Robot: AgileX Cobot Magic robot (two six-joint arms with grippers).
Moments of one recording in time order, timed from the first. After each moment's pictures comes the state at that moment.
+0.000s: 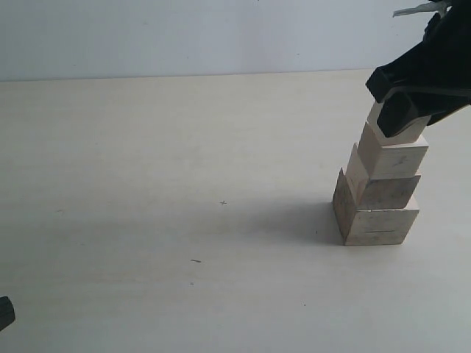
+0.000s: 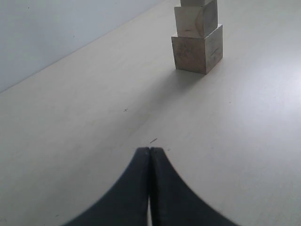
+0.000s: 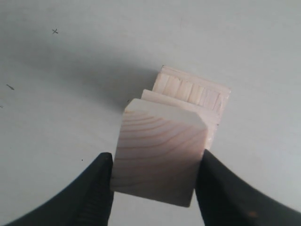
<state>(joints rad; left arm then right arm) -0.82 0.01 0.00 -0.13 0.37 0.34 0.21 1.39 -1.20 0.08 1.16 -0.05</state>
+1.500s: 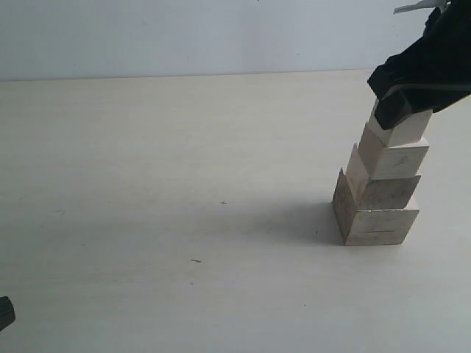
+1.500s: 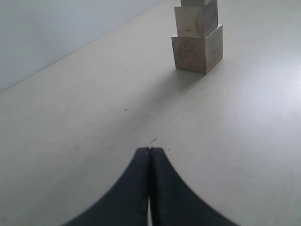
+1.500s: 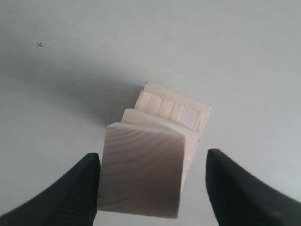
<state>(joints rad) -0.82 0.01 0.00 -0.13 0.37 0.34 0.21 1.40 -1.20 0.03 1.11 -0.06</state>
